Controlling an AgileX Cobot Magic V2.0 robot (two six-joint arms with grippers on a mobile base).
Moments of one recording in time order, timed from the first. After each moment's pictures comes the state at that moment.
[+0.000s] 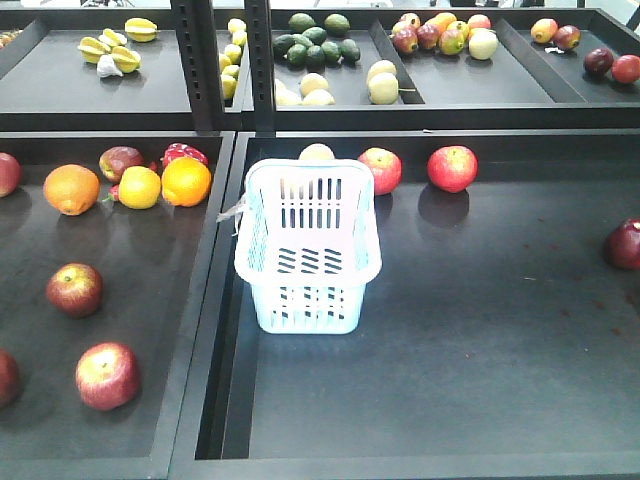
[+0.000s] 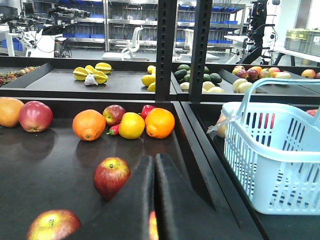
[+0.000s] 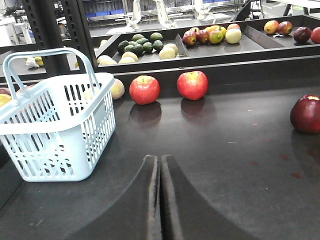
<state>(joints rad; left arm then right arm) -0.02 -0.01 0.02 0.01 0.10 -0.09 0.09 -0.01 0.03 0.01 0.21 0.10</state>
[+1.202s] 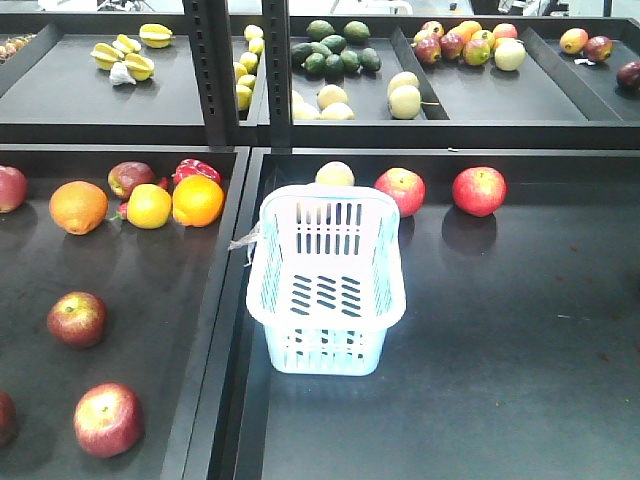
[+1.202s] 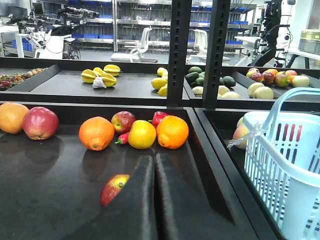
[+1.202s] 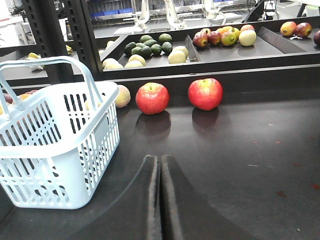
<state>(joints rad) -0.02 -0.01 0.02 0.01 0.10 -0.09 0.09 -0.01 0.03 0.01 0.21 0.10</state>
